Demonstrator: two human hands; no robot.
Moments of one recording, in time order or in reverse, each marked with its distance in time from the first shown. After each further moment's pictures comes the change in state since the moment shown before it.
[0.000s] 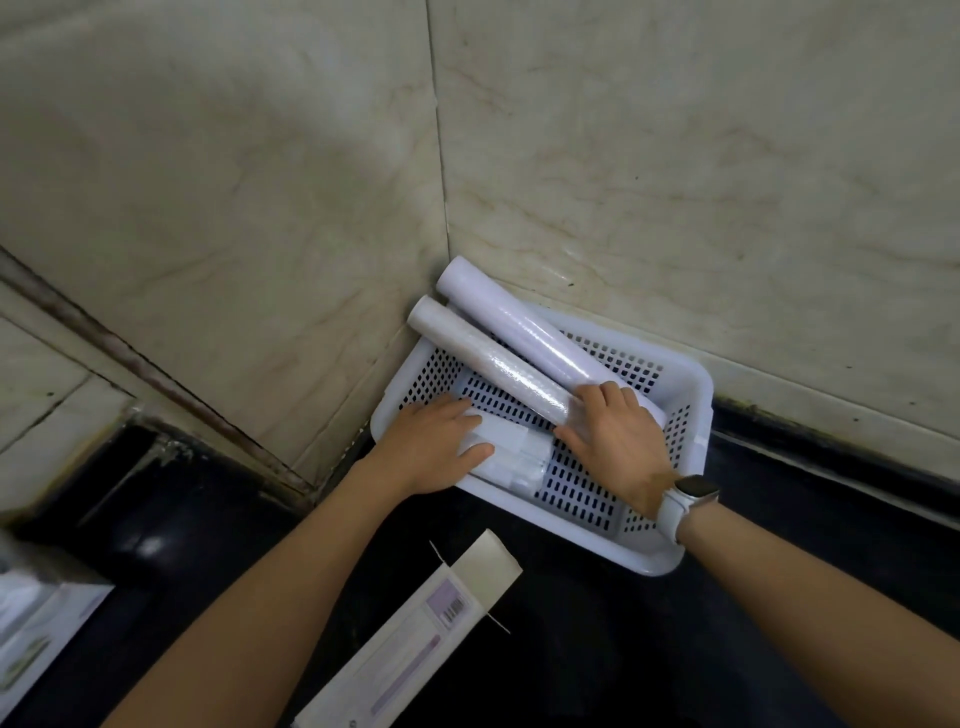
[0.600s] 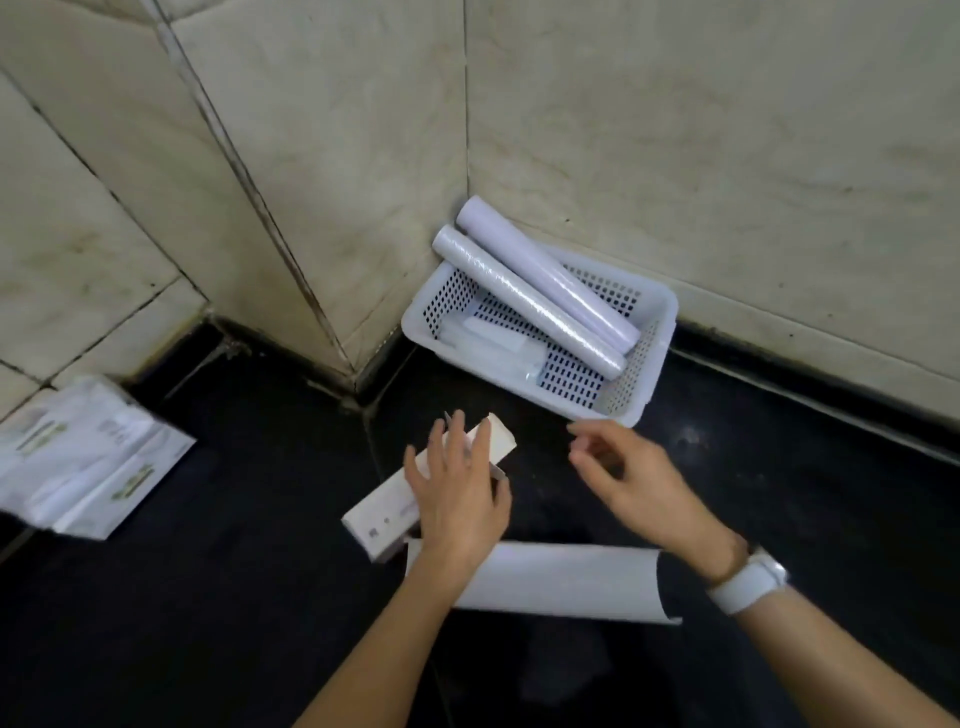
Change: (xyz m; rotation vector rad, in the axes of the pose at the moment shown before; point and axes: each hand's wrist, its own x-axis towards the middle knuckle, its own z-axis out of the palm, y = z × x) left_hand -0.155 0.127 0.093 -0.147 0.462 -0.398; right_hand -0.185 -0.030 -0.047 0.592 -0.086 -0.012
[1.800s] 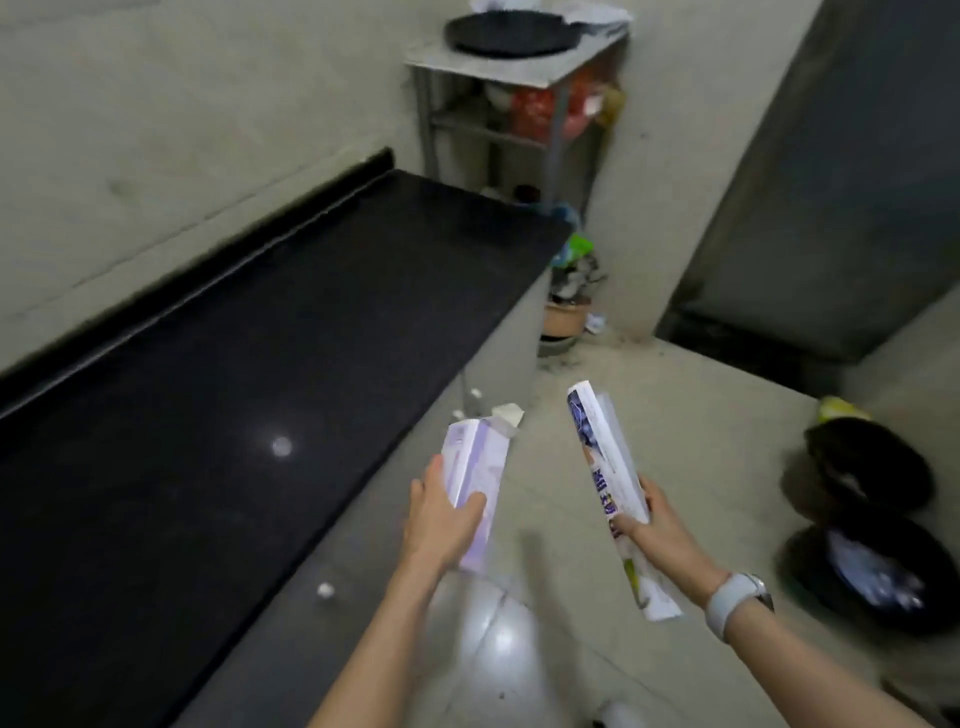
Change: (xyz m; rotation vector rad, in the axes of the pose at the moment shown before) left_hand -0.504 0.257 0.065 -0.256 -1.028 0.868; right_hand -0.753 0.063 0.099 0.534 1.344 1.224
